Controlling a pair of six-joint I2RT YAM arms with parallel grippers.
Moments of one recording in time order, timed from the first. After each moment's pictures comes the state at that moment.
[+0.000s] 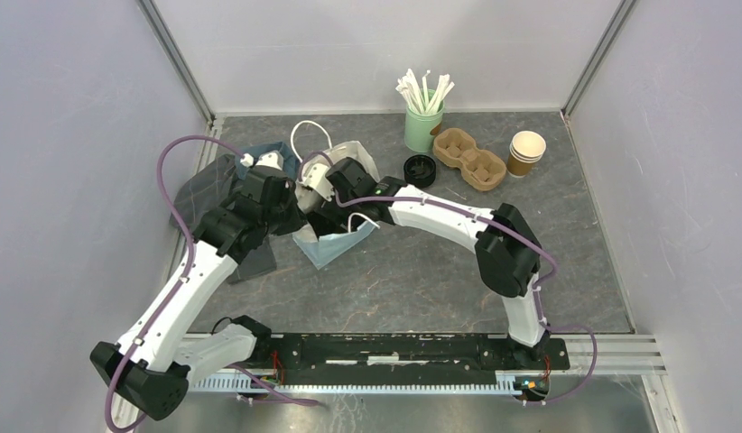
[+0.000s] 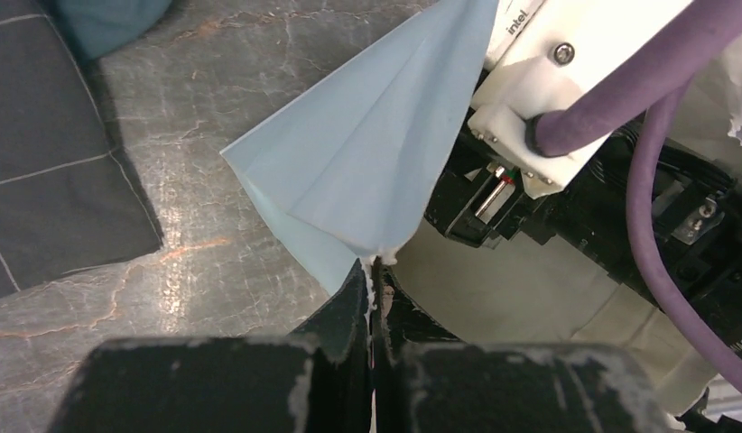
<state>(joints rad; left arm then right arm) -0.48 1.01 1.10 -0.86 -0.17 -0.63 0.94 2.01 1.66 -0.47 0.13 -0.28</state>
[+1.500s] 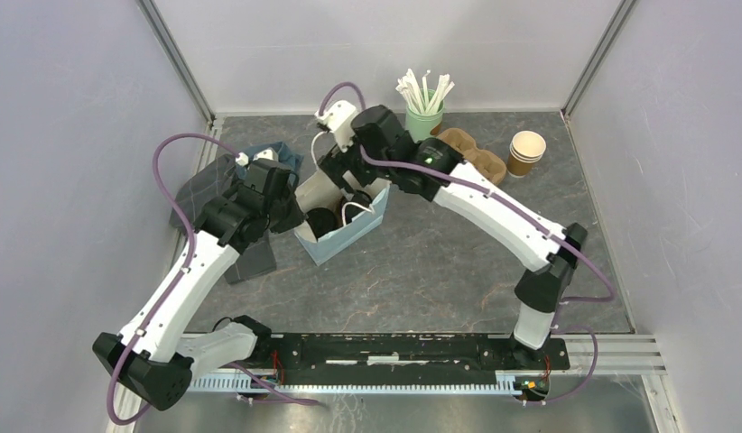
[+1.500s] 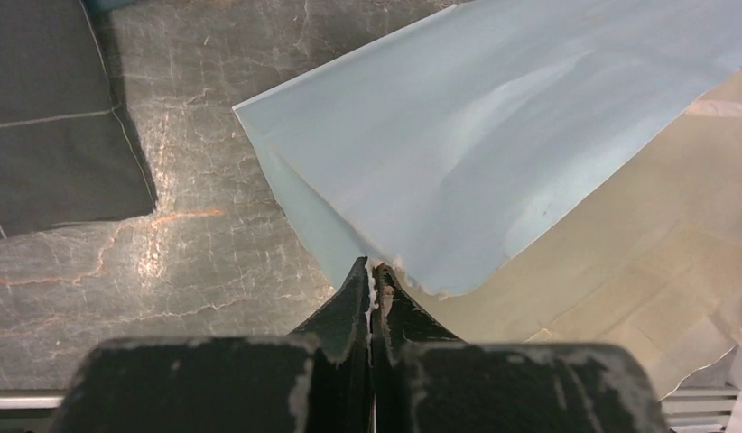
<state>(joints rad) -0.48 1.07 1.19 -0.96 -0.22 -0.74 0.93 1.82 2.00 -0.76 0.13 -0.11</state>
